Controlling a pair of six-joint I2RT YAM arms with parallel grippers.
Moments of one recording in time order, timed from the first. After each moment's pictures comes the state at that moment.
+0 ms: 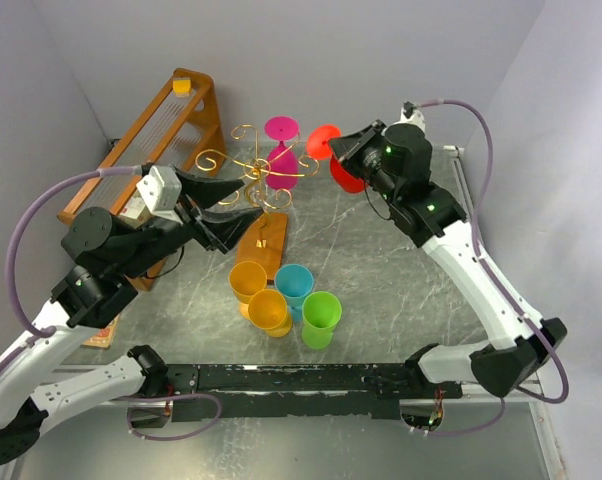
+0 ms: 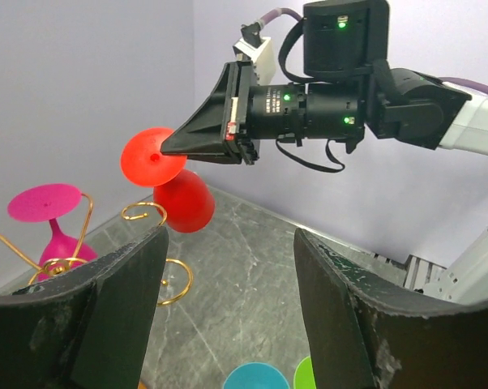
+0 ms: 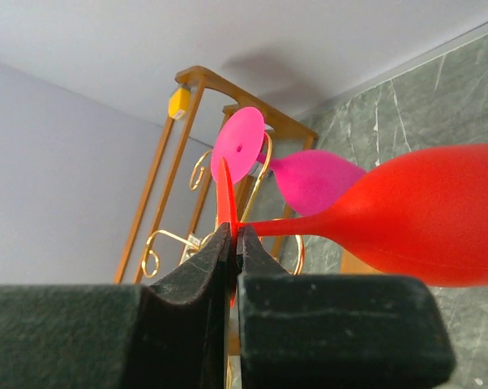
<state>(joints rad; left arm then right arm) -0.79 0.83 1.14 -0.01 0.20 -0.13 0.56 1.29 1.49 -0.35 0.21 0.91</state>
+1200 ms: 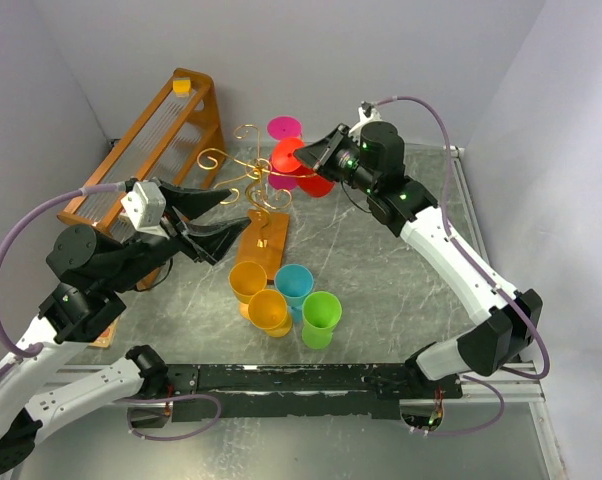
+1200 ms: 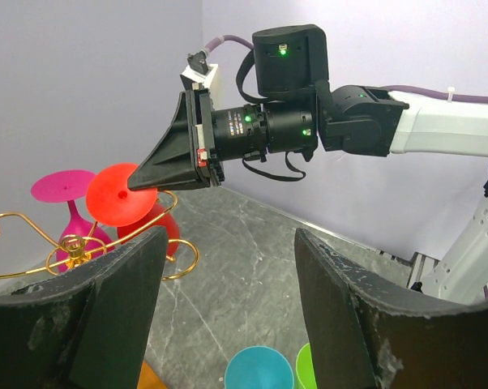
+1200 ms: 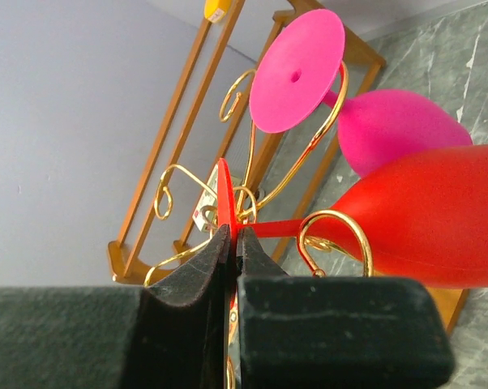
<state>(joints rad) -0.79 0.73 1.08 -0.04 0.17 -0.10 0.56 1.43 1.46 -0.19 -0.10 0.89</state>
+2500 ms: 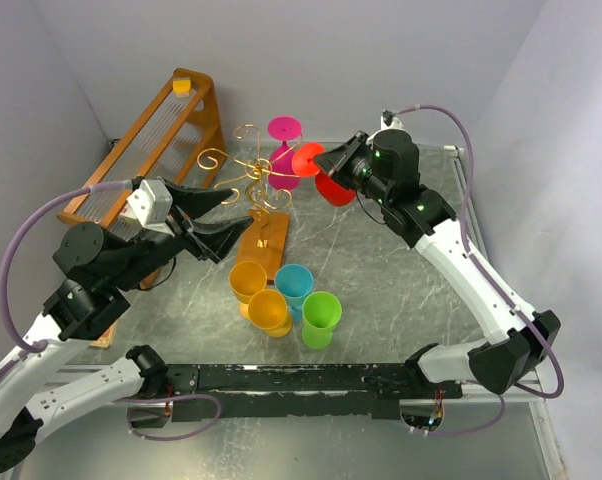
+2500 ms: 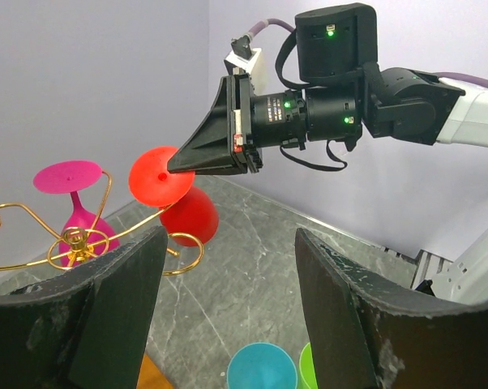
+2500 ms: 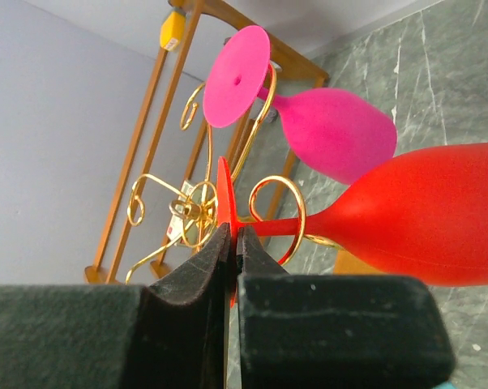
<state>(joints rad) -0.79 0.75 1.07 -0.04 0.15 -0.10 0.56 1.32 1.42 -0.32 0.04 0.91</state>
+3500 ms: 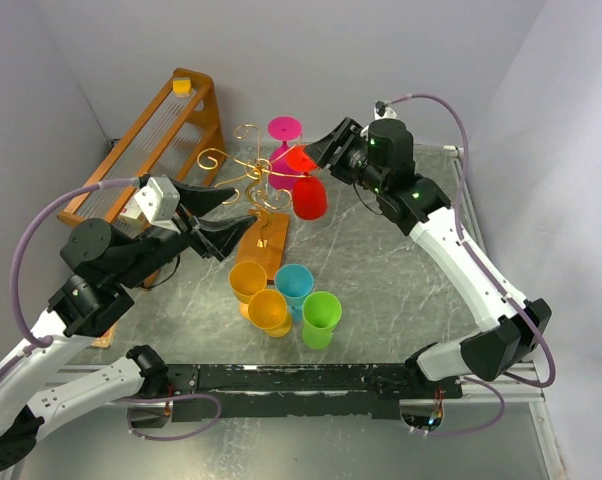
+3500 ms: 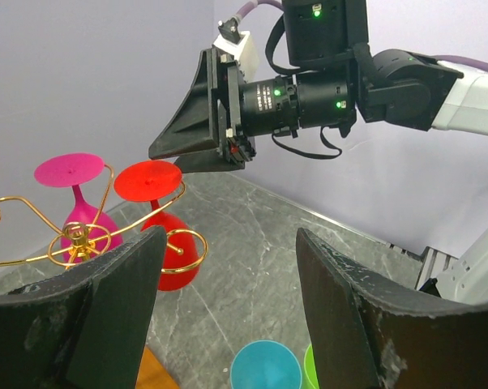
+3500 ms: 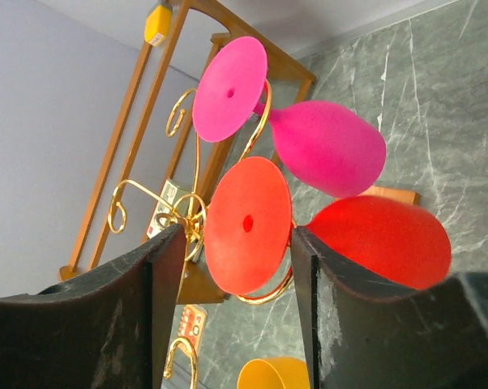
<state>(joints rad) -0.79 0.76 1.07 -0.04 0.14 -0.10 0.54 1.40 1.51 -0.36 0.02 0.84</state>
